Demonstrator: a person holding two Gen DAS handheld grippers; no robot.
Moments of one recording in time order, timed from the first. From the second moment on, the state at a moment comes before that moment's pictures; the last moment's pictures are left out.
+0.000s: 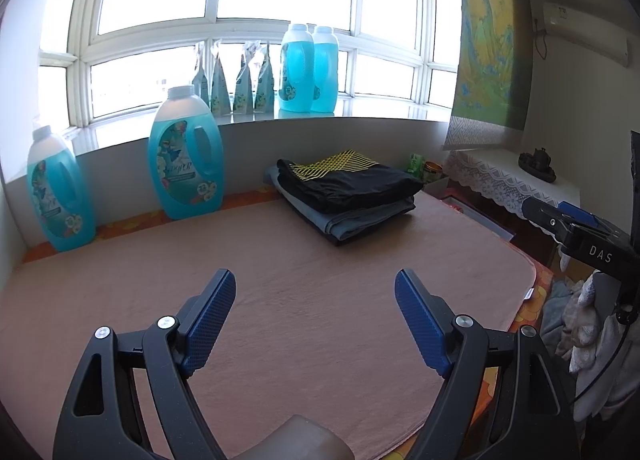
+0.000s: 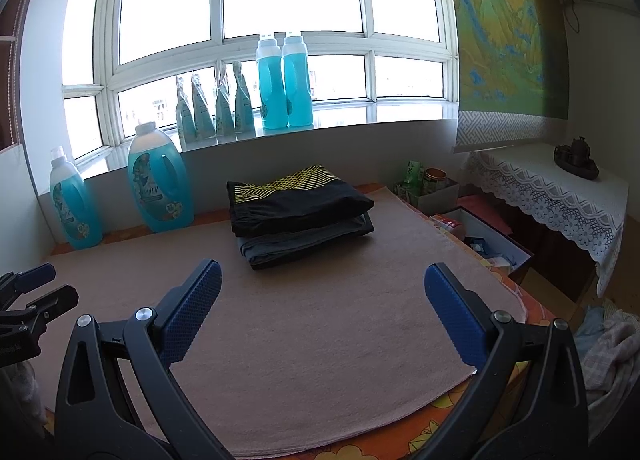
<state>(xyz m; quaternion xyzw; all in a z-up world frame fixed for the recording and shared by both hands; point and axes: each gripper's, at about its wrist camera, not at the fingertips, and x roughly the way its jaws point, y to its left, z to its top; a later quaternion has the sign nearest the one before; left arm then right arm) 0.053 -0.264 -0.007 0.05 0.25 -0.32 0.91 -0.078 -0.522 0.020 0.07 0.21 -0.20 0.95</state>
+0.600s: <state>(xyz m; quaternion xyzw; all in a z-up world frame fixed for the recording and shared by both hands) 0.050 -0.263 -0.008 0.05 0.24 -0.31 0.92 -0.077 -0.514 0.021 0.07 0.22 -0.20 0.95</state>
